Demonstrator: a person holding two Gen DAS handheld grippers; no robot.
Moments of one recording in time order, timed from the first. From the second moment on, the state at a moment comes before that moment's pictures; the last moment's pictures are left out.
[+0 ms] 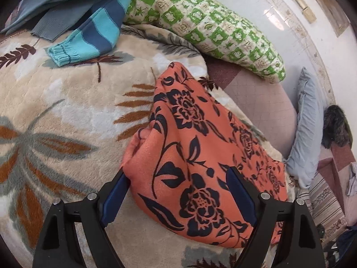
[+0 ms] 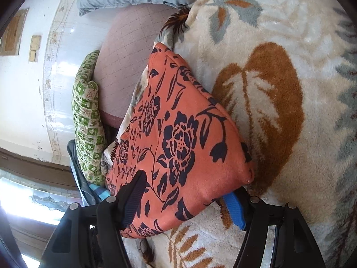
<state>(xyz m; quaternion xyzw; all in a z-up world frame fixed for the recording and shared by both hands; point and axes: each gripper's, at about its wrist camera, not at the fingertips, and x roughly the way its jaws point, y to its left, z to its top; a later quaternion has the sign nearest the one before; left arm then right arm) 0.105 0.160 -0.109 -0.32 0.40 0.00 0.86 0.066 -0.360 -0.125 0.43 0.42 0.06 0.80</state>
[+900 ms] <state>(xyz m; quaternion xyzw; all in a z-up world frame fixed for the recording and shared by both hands) 0.104 0.160 -0.106 -0.28 0.38 0.00 0.88 0.105 -0.331 -0.120 0.32 0.42 0.04 0.85</state>
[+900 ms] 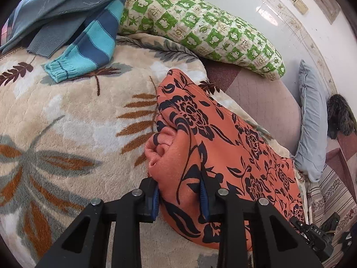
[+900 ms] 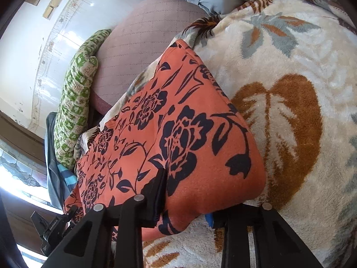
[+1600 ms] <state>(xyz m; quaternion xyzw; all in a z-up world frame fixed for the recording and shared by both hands) 0.041 0.157 -0.055 -0.30 0.34 -0.03 0.89 0.051 -0.310 -0.052 0.24 0.33 0.03 0.91</state>
